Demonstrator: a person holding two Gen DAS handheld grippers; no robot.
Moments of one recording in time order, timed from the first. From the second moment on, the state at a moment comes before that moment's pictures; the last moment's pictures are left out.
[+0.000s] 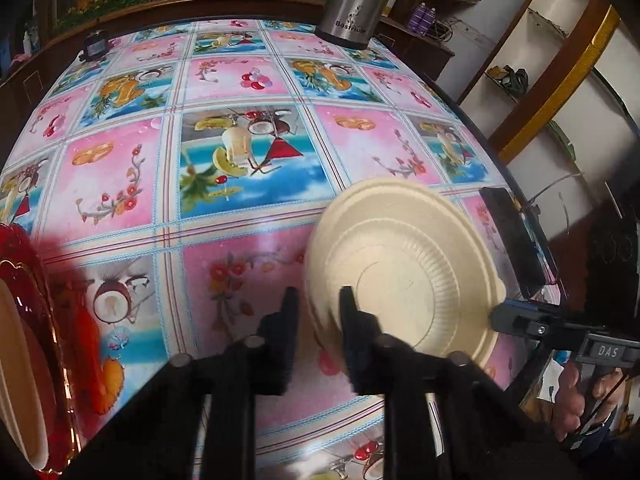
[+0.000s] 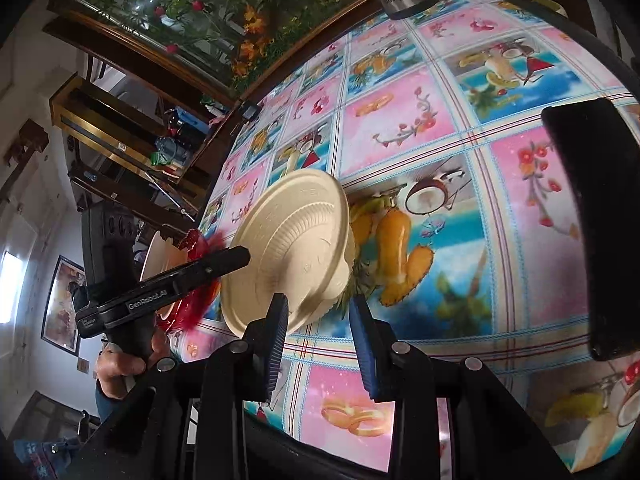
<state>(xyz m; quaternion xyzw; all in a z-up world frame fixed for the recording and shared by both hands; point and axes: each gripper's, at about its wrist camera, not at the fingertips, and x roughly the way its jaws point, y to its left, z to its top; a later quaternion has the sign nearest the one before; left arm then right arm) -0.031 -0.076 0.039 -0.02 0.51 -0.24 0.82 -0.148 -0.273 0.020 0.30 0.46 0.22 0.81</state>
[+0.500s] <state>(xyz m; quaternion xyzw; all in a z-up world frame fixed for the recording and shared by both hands) -0.065 -0.067 0.077 0.02 0.44 -0.20 0.88 -0.143 -0.252 0.046 0.26 0.43 0.23 0.83</state>
